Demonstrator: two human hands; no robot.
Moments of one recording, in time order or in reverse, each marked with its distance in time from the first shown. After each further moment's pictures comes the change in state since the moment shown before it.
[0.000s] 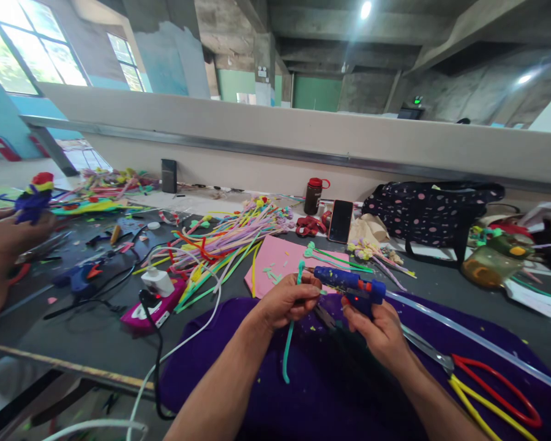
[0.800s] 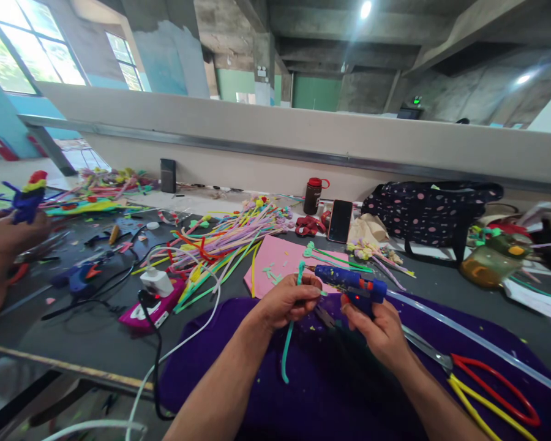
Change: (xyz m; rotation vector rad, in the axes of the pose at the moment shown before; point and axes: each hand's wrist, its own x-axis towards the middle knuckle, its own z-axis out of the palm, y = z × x) left_hand 0.000 0.001 0.002 0.015 0.014 -0.015; right_hand 0.002 -0.001 0.000 -0.001 0.017 -0.008
